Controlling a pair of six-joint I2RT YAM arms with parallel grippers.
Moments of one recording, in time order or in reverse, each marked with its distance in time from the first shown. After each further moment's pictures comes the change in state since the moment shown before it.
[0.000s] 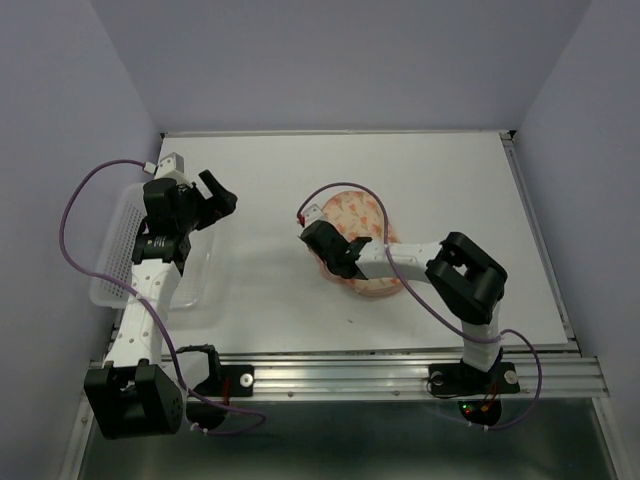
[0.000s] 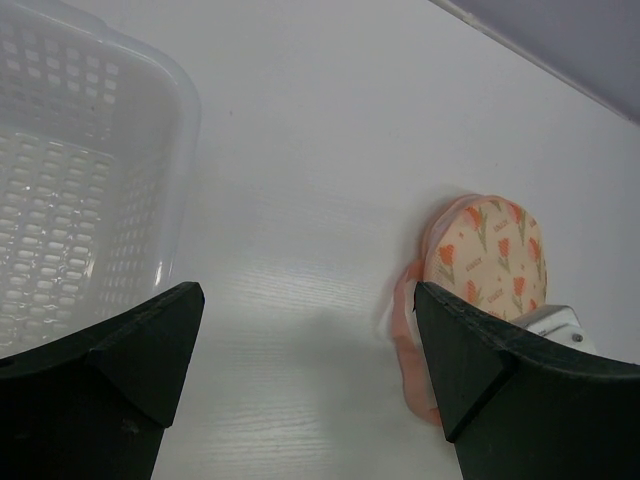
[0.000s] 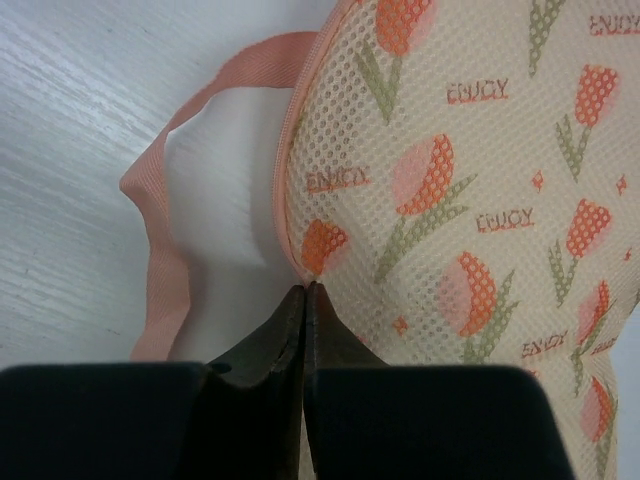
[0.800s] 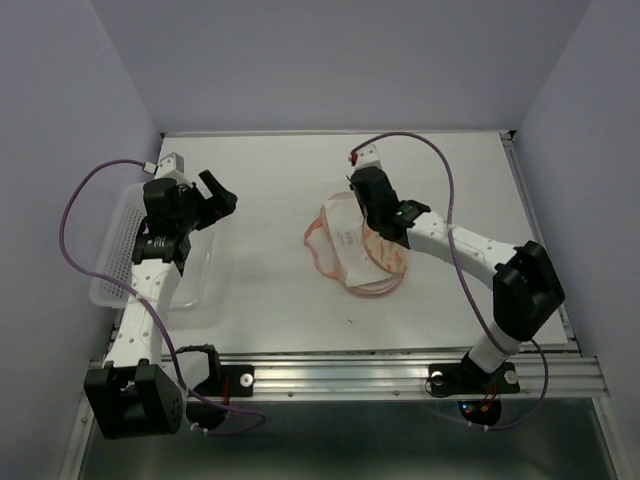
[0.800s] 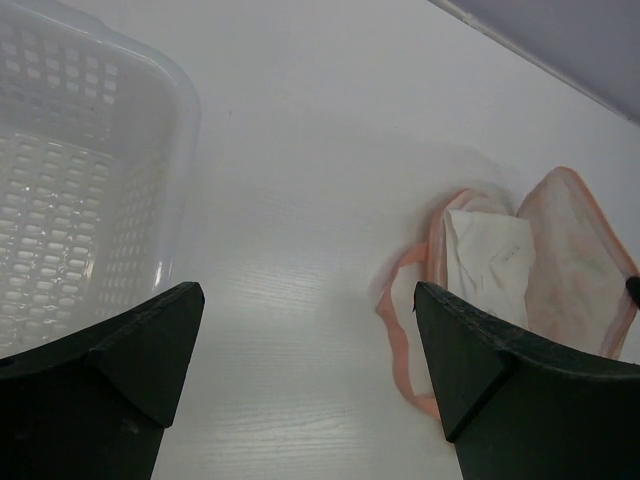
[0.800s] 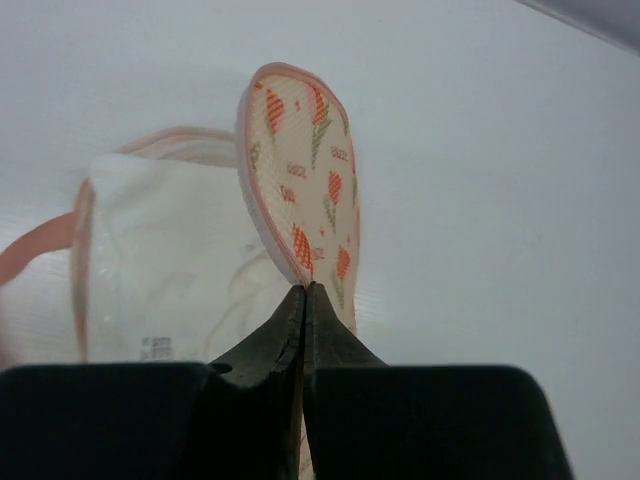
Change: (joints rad) left arm 0.000 0.000 0.000 0.001 0.001 0.000; right arm -0.192 -0.263 0.055 -0.025 0.083 -0.036
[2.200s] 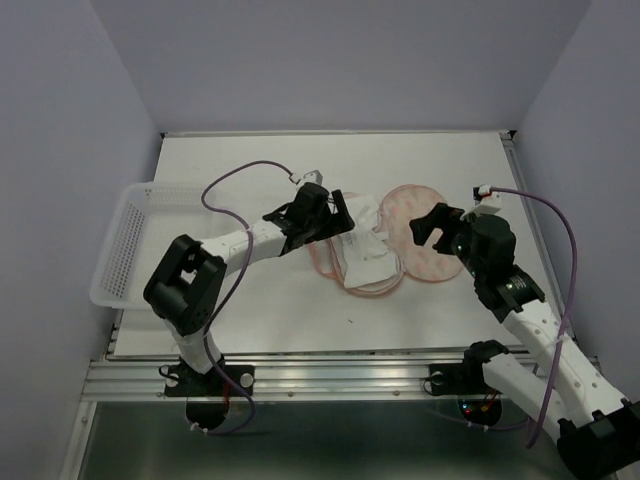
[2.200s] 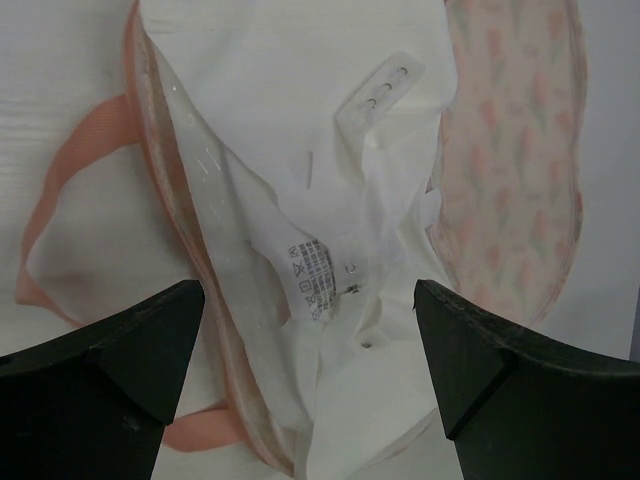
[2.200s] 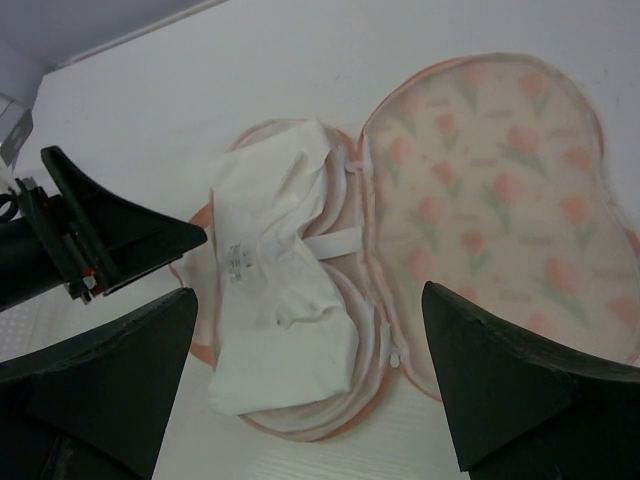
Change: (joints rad) left arm -0.720 0.621 0.186 0.227 -0.262 -0.348; right arm -0.410 -0.892 -0.574 -0.010 -0.529 0.463
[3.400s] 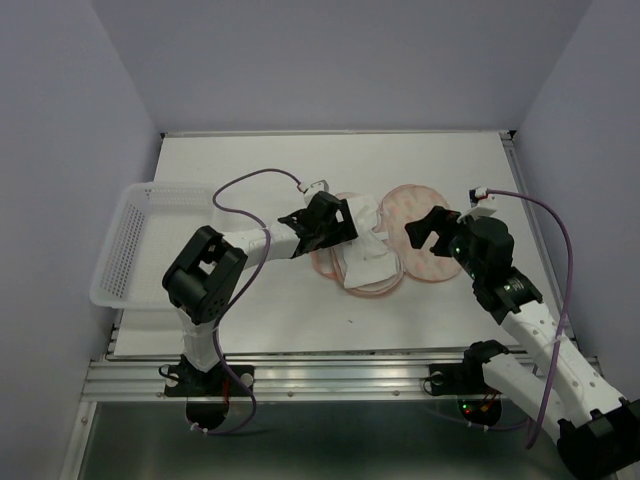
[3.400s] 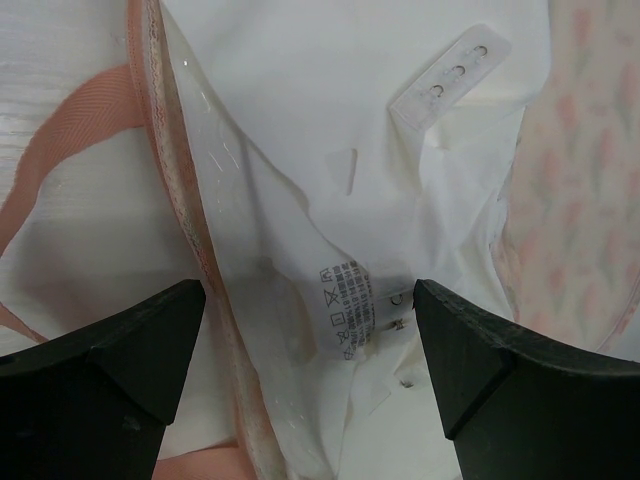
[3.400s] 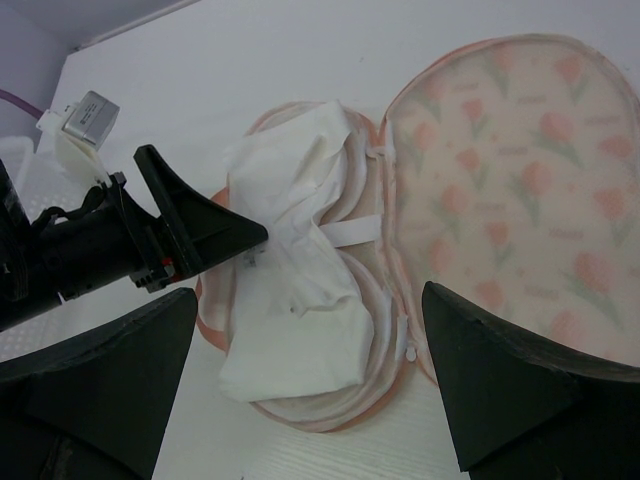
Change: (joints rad) left arm -0.055 0.159 0.039 0.018 -0.081 -0.041; right arm 0.000 -0.005 -0.056 0.040 -0.074 0.018
